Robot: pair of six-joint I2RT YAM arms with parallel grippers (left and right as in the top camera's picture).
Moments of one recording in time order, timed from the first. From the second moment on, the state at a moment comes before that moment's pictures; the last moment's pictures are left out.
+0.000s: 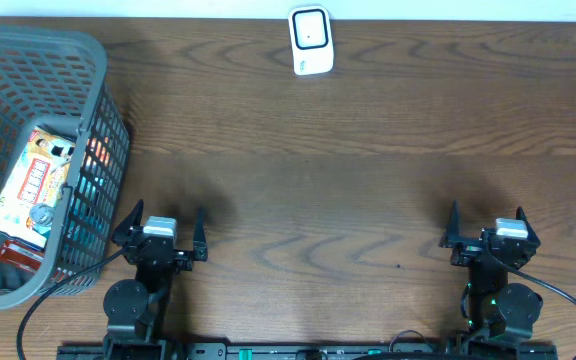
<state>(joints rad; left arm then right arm) -0.05 0.01 0.03 -0.13 0.06 0.09 -0.17 0.01 0.01 -0.07 -0.03 -0.08</state>
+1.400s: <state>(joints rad) -0.05 0.09 0.28 -0.23 0.20 -0.15 -0.17 0.01 0.01 -0.07 -0.03 -0.08</state>
